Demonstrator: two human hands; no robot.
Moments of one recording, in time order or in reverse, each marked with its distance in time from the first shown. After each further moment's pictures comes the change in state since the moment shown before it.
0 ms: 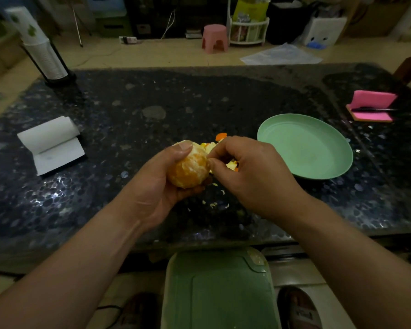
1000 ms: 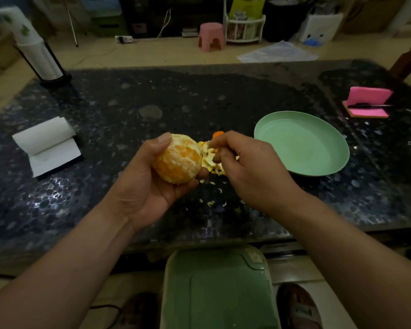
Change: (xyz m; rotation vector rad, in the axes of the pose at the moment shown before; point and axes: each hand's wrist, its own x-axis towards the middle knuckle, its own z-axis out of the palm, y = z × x) left_hand -0.005 0.006 -0.006 -0.203 -0.090 -0.033; right_hand 0.001 0.015 0.006 0.107 -0.010 0.134
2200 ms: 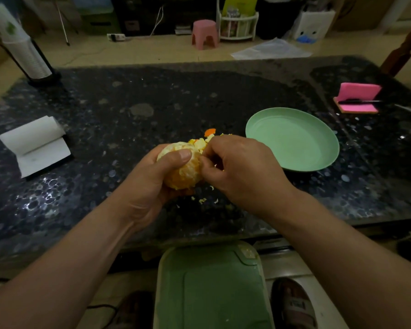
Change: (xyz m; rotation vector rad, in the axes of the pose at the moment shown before) left_hand 0.014 -0.020 -0.003 0.371 0.053 0.062; right_hand -0.008 -0.012 -0.006 -0.298 0.038 -0.187
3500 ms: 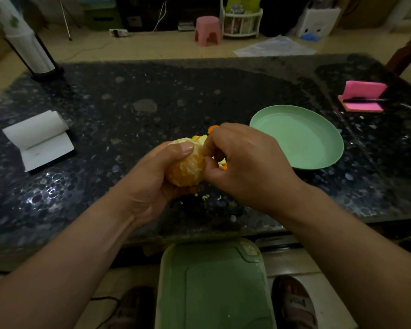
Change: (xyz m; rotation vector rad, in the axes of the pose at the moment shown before) left_hand -0.005 0.007 0.003 -0.060 -0.009 -0.069; right_hand 0.004 -0.001 -0.004 -0.048 0.086 -0.161
